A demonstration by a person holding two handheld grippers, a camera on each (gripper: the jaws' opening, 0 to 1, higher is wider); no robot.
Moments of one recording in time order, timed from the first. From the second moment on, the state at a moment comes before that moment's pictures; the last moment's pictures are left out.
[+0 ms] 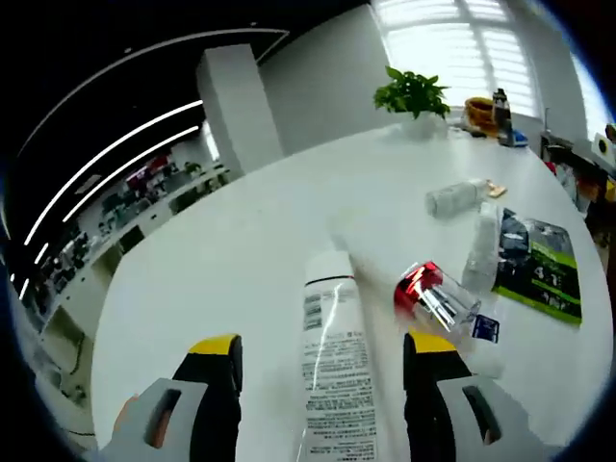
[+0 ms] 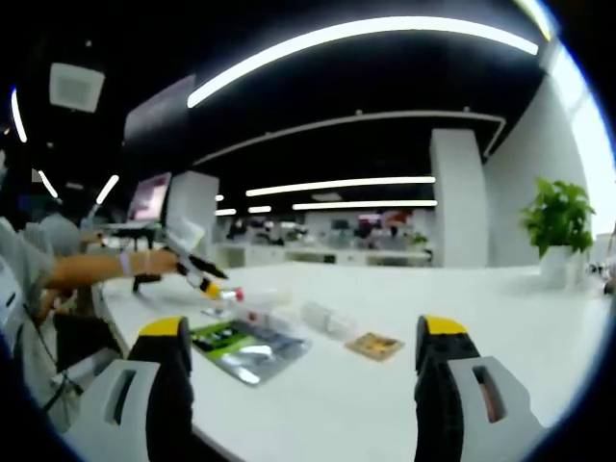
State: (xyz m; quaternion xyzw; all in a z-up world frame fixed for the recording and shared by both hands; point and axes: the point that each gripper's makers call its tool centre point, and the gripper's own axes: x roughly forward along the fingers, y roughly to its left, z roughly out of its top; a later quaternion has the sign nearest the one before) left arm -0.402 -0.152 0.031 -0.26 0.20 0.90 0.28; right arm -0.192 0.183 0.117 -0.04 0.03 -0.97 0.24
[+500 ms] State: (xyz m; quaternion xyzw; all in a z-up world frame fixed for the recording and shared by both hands) left arm -0.413 -0.135 0.027 -0.27 0.19 0.90 0.29; right arm -0.194 0.183 0.115 -0.05 0.02 -0.97 0.24
